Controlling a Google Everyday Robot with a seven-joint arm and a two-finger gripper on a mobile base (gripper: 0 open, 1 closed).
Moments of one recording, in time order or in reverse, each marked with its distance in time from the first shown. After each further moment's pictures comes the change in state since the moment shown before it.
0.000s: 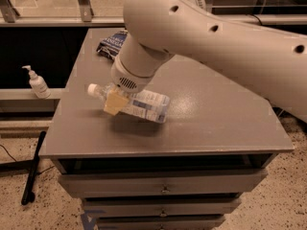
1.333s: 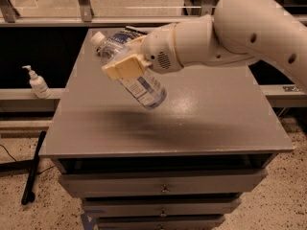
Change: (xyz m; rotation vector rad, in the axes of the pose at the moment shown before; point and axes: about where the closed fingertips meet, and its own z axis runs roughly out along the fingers) arm -0.038 -0.030 -0.087 -0.064 -0.666 0.135
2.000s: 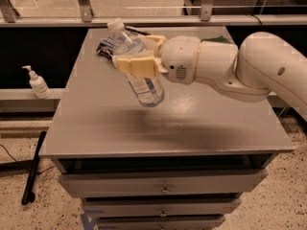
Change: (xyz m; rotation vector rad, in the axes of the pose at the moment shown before) arm -0.010 -0.008 -0.035 0.048 -0.348 -0.018
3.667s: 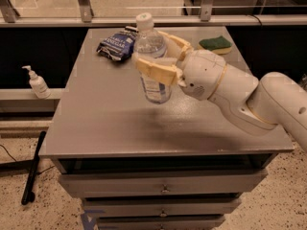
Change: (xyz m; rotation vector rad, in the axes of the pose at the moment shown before) arm -0.017 0.000 -0.050 0.113 -0.298 -0.144
